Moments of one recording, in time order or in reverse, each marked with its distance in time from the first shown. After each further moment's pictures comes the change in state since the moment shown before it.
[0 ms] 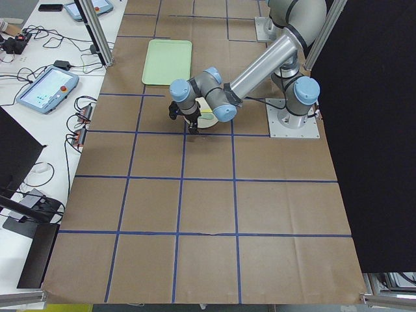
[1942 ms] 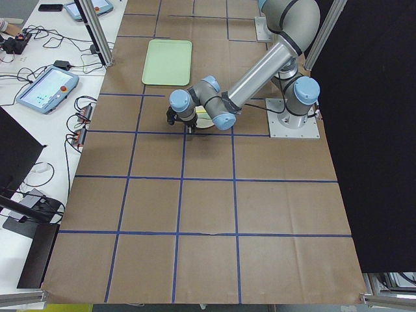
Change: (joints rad) left arm 0.022 -0.031 0.006 0.037 -0.087 -0.010; right arm 0.000 0.000 0.000 0.000 0.000 0.000
